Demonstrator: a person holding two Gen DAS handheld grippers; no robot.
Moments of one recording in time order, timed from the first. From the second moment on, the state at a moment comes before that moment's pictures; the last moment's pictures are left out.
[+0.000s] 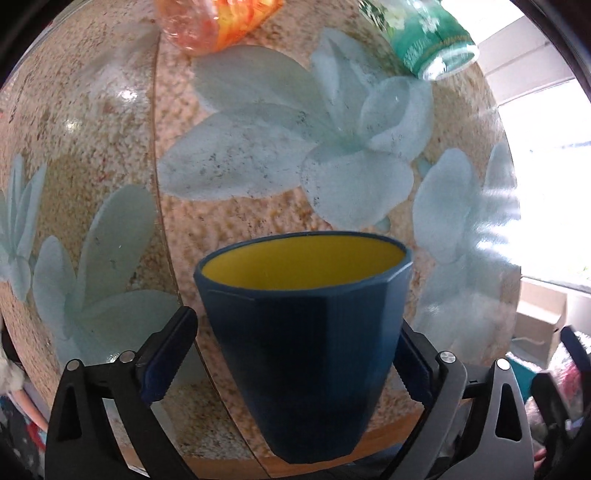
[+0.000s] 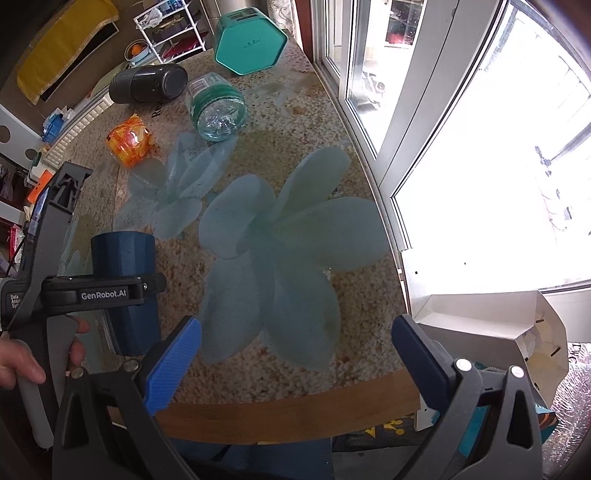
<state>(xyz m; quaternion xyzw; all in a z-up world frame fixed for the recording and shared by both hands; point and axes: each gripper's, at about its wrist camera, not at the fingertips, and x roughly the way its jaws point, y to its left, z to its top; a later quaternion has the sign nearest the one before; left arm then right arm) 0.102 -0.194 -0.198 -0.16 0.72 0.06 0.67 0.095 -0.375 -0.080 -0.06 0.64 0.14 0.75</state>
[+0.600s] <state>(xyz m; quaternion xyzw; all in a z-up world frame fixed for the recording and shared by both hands) 0.079 -0.112 -0.124 -0.18 0.68 0.01 0.71 0.085 -0.318 -0.057 -0.06 0.63 0.15 0.76</state>
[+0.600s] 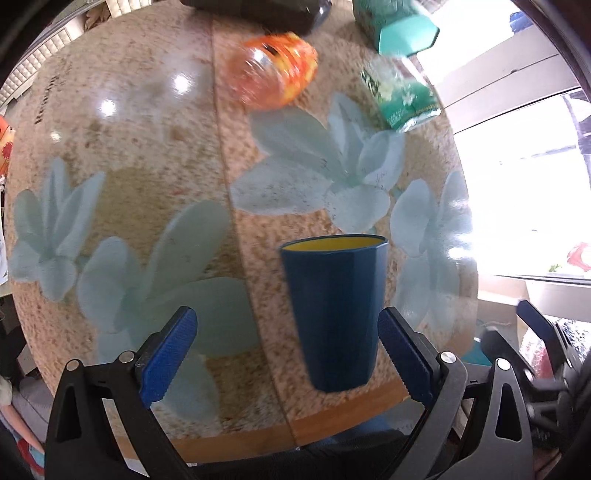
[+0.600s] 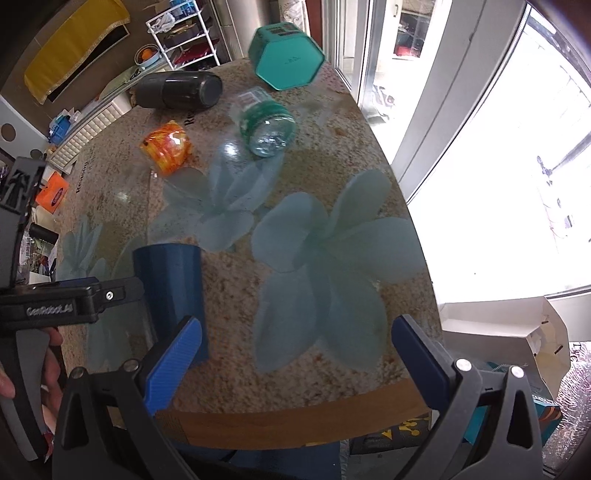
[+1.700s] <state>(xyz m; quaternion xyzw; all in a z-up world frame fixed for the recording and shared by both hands) -0.002 0.011 -0.118 -0.19 0.65 0.00 0.74 0.106 -0.154 -0.162 -0.17 0.70 0.16 0.68</state>
